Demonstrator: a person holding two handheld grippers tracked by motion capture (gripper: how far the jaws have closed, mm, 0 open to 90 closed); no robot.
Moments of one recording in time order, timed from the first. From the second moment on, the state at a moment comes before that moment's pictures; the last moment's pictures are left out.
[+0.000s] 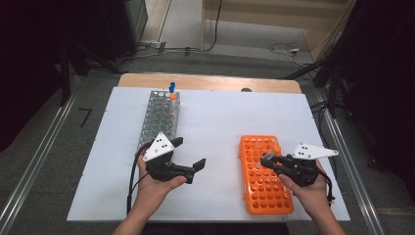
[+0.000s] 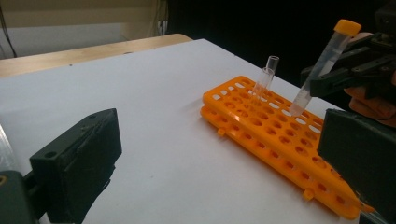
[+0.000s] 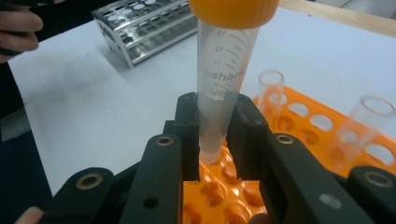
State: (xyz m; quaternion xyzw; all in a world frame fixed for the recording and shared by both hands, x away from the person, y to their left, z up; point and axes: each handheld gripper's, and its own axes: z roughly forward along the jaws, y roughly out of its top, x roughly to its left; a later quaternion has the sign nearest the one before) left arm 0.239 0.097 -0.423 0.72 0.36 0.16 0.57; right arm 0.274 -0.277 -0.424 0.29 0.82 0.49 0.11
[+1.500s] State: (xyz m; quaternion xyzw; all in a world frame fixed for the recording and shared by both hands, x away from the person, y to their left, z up) left arm 0.252 0.047 -0.426 0.76 0.26 0.08 0.59; right arm 0.270 -0.166 -0.433 0.21 0.87 0.45 0.03
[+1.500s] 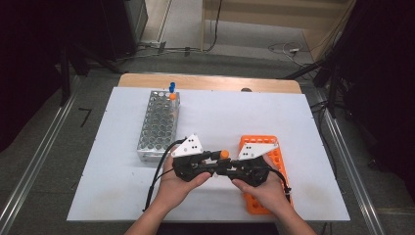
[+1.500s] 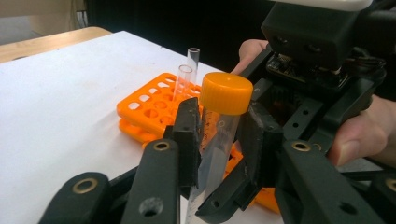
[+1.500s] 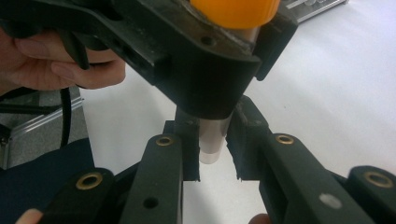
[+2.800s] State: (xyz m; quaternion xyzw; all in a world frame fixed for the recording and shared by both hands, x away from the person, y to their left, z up) left arm 0.273 0.114 -0.415 0.71 0.34 0.16 0.60; right arm 0.261 -0.271 -0.431 0.23 0.81 0.53 0.07
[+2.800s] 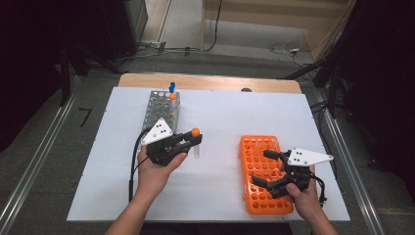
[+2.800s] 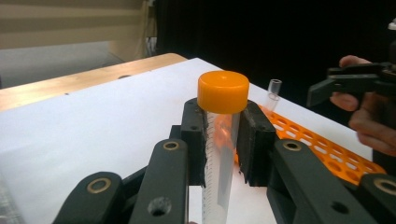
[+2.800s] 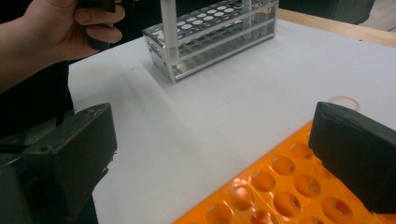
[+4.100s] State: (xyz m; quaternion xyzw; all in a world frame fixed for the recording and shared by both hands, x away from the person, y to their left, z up) left arm 0.363 0.175 -0.405 0.64 0.42 0.27 0.59; right arm 0.253 -0.329 -0.454 0.30 0.80 0.51 0.12
